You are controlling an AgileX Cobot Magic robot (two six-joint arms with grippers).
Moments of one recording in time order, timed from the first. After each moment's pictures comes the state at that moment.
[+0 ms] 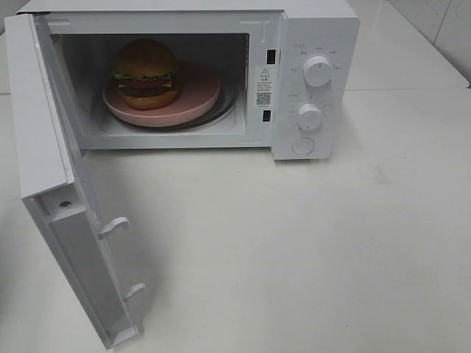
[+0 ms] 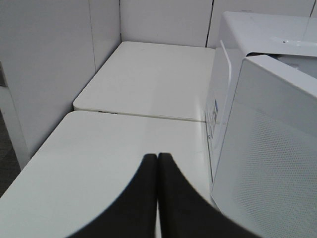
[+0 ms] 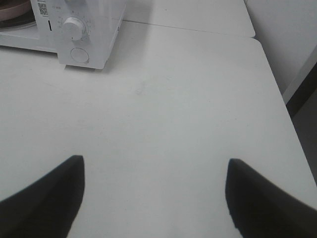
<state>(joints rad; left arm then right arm) 0.06 0.82 -0.25 -0.08 -0.31 0.05 0.06 0.00 -0.50 -0.05 1.00 0.04</state>
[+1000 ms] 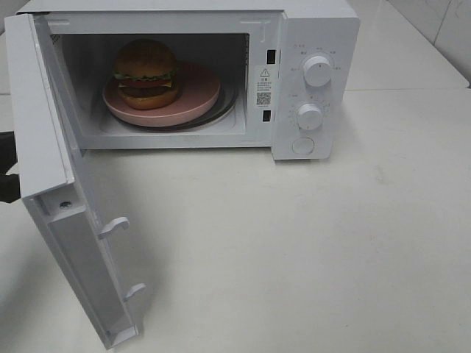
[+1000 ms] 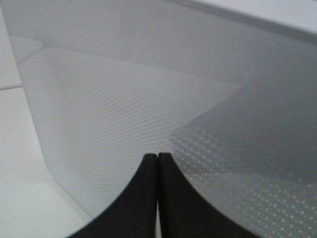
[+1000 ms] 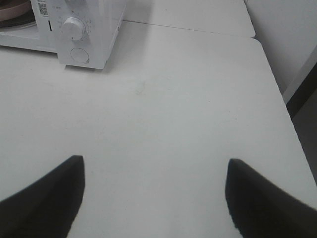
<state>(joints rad) -0.12 1.36 -0.25 0.50 -0.78 -0.33 0.06 0.00 -0.50 -0.05 1.00 0.04</state>
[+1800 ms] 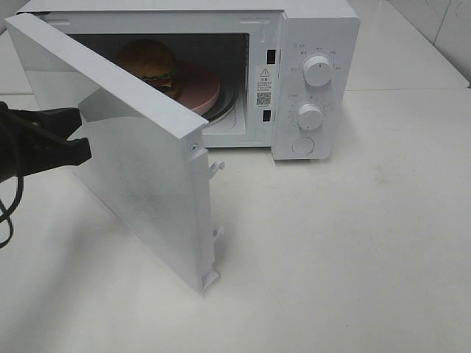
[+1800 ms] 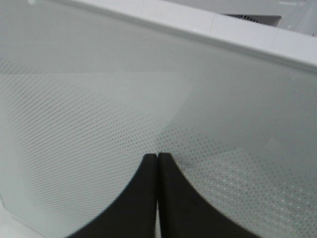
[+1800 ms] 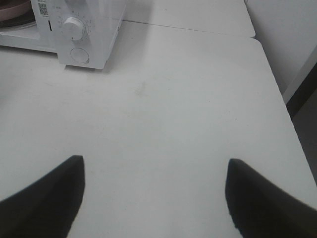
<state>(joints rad) -0.41 1.50 -0.38 0.05 -0.79 -0.15 0.06 0.00 -0.50 -0.05 1.00 0.04</state>
